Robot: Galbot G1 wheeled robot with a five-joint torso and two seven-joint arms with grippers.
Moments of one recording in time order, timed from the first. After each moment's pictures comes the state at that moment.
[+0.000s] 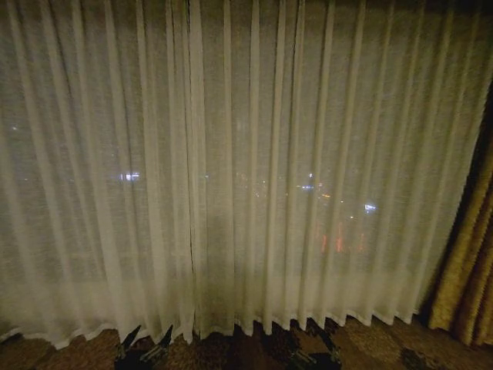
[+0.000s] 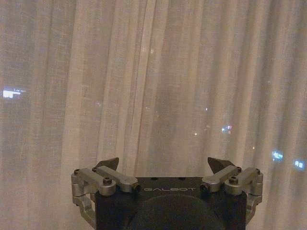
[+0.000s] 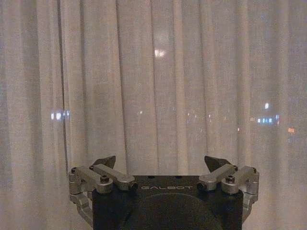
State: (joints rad) left arm 1.64 -1.28 -0.72 -2.31 -0.48 0.22 0.02; right arm -1.58 1.37 0.49 2.24 0.20 -0.15 0.04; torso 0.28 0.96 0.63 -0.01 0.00
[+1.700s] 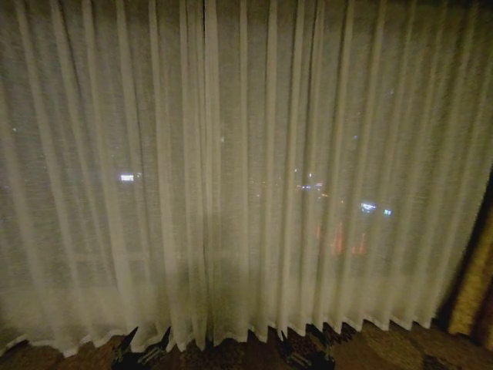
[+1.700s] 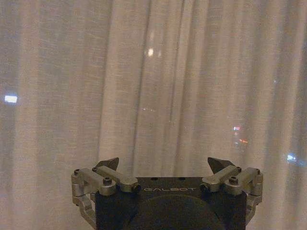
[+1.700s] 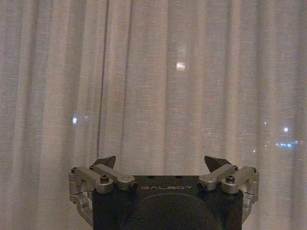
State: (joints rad) left arm 1.65 -1.30 -0.72 -2.29 -0.44 0.18 0.03; right arm -1.57 1.37 0.49 2.16 0.11 -0.02 -0.05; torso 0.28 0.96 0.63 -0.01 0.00
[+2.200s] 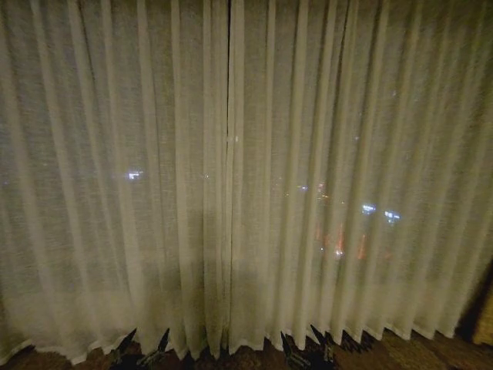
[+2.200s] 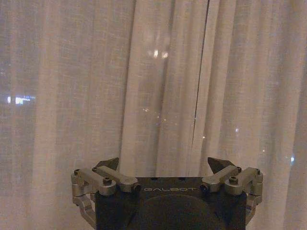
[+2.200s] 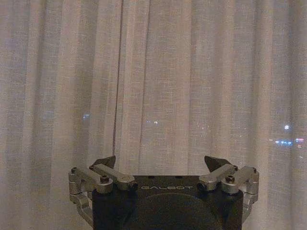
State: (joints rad) left arm 1.66 -1.30 -0.73 -2.29 -0.44 0.17 0.03; right arm -1.57 1.37 0.48 2.15 0.12 -0.03 -0.05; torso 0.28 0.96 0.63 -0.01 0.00
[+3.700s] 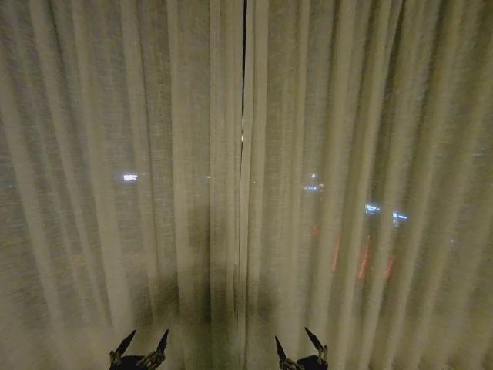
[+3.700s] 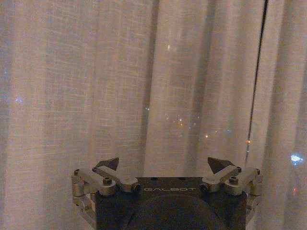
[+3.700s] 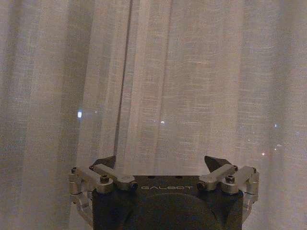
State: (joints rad) left arm 1.65 -1.30 -0.73 -2.27 -0.44 0.16 0.03; right arm -1.57 1.37 0.44 2.14 0.05 -0.01 -0.05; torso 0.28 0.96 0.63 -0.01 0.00
